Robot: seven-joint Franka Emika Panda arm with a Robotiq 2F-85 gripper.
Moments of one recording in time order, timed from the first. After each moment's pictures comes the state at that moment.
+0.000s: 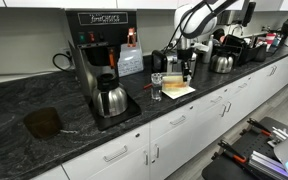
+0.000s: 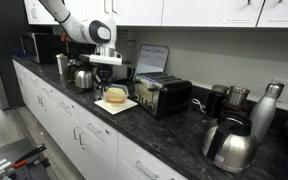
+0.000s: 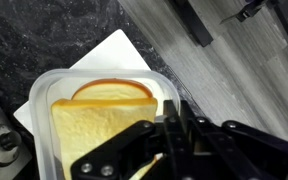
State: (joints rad) arm 0.14 0.10 0.09 -2.18 -0.04 2.13 -0.69
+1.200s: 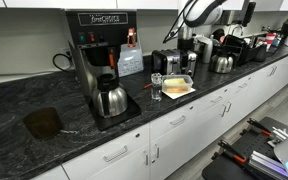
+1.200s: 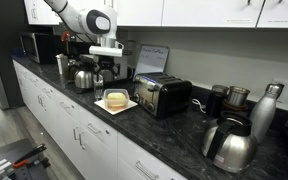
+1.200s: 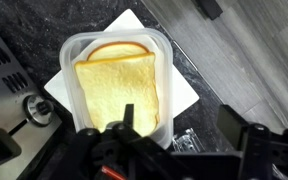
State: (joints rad) arm 0.11 0.01 0.11 -2.17 0.02 2.16 -0.69
